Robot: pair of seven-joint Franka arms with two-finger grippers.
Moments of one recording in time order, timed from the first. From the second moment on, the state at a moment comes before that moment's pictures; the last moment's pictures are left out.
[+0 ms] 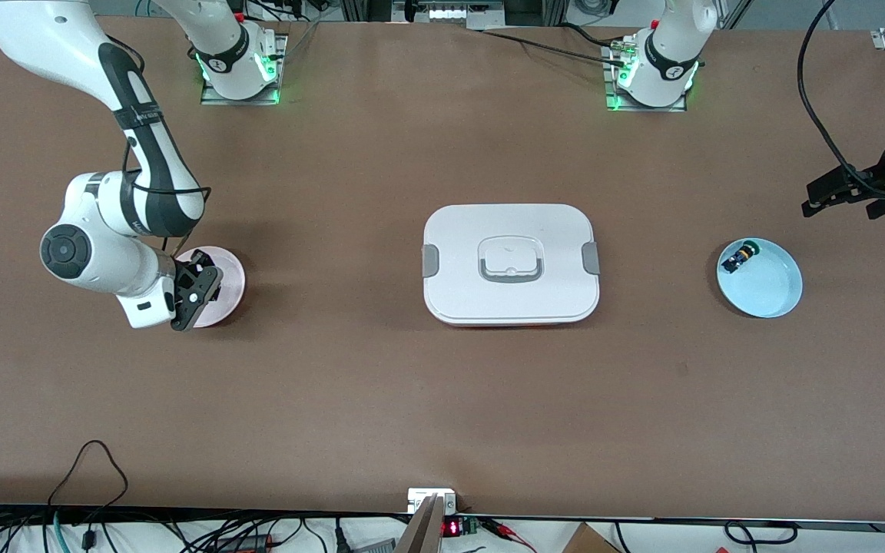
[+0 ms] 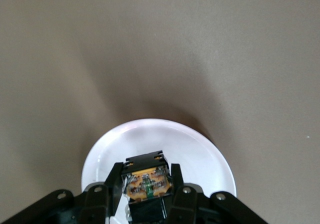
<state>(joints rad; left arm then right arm) 0.10 -0.01 -0.01 -1.70 -0.03 1.68 0.08 0.06 0.45 0.01 -1.90 0.03 2.25 -1.07</state>
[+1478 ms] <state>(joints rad) 0.04 -0.01 -0.01 -1.68 -0.03 1.61 -0.06 0.01 0.46 0.01 -2.04 0.02 2.41 -1.09</state>
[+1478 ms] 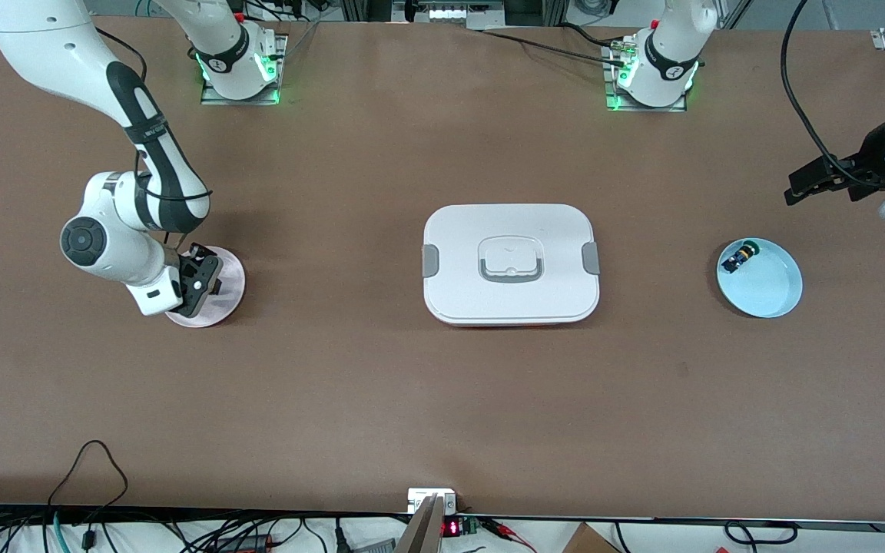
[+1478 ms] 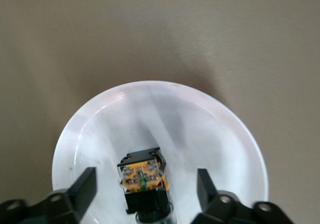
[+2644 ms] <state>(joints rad) 0.04 -0.01 -0.01 -1.68 -0.01 1.61 -0.07 -0.01 0.31 0.01 -1.65 0.16 1.67 -0.18</state>
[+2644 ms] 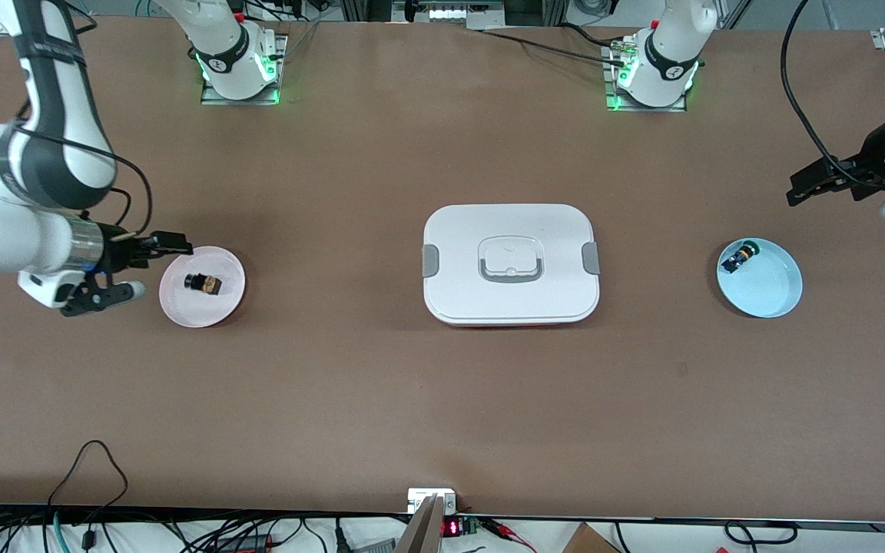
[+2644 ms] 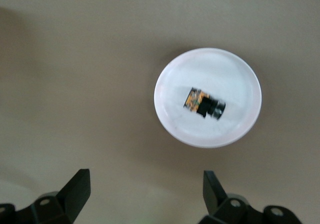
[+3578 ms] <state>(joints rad) 0.04 0.00 -0.01 -1.68 -0.01 1.61 -0.07 -0.02 0.20 0.00 -1.37 -0.07 1.50 0.01</state>
